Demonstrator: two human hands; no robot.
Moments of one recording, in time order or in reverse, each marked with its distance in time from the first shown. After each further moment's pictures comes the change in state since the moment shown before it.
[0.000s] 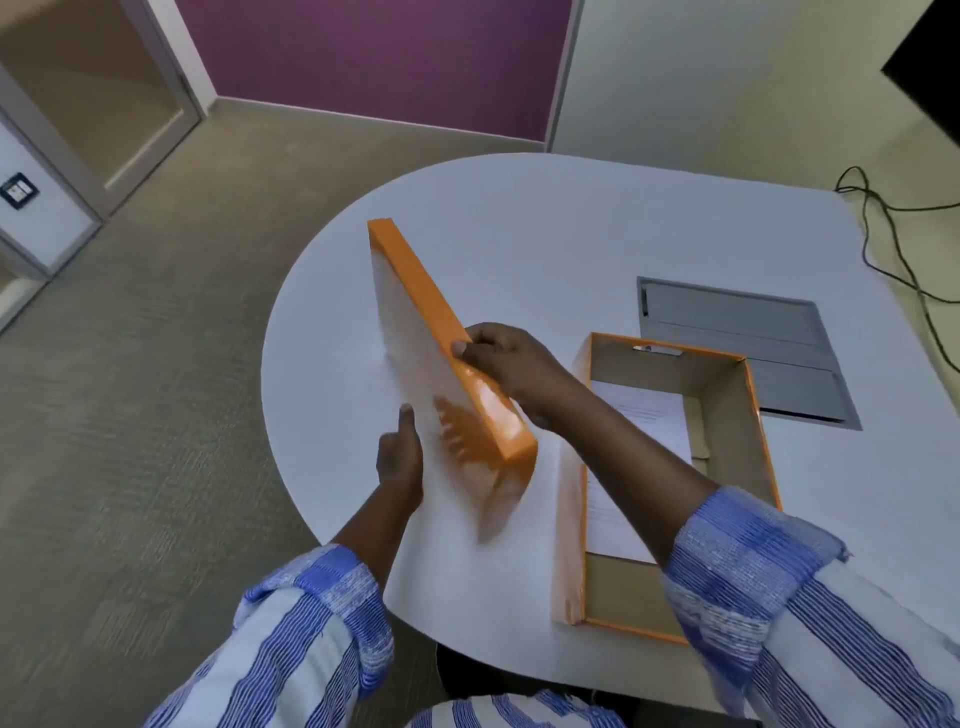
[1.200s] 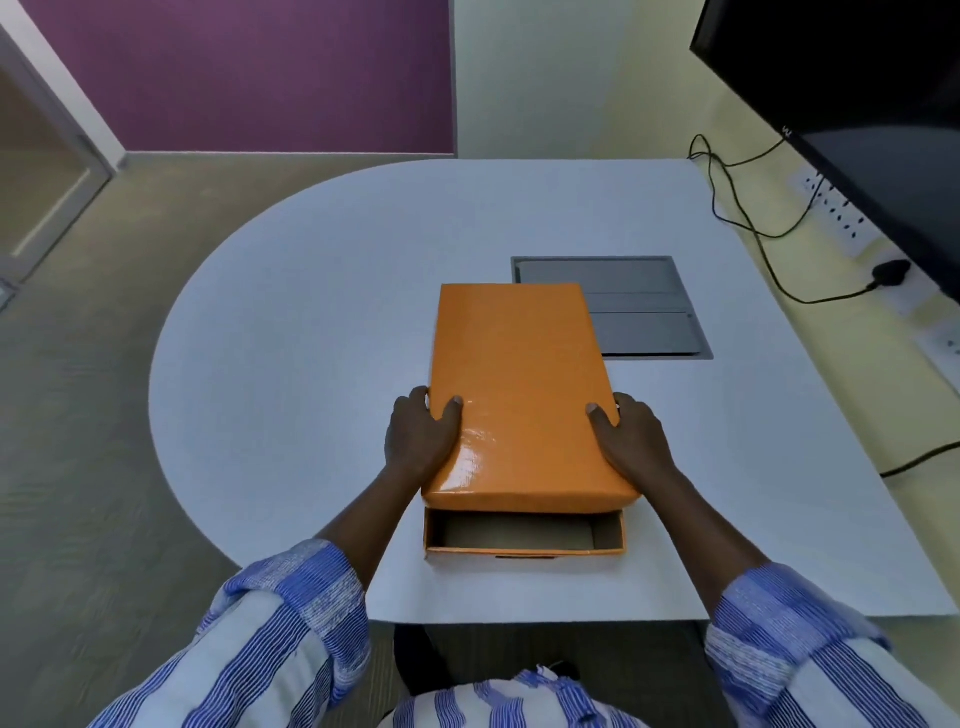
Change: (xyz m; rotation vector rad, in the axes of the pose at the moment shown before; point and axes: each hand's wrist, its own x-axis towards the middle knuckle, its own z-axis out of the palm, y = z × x) left_hand -0.155 -0.033 0.147 0.767 -0.111 0.712; right_hand -0.205 0.192 -0.217 -0.487 0.630 0.268
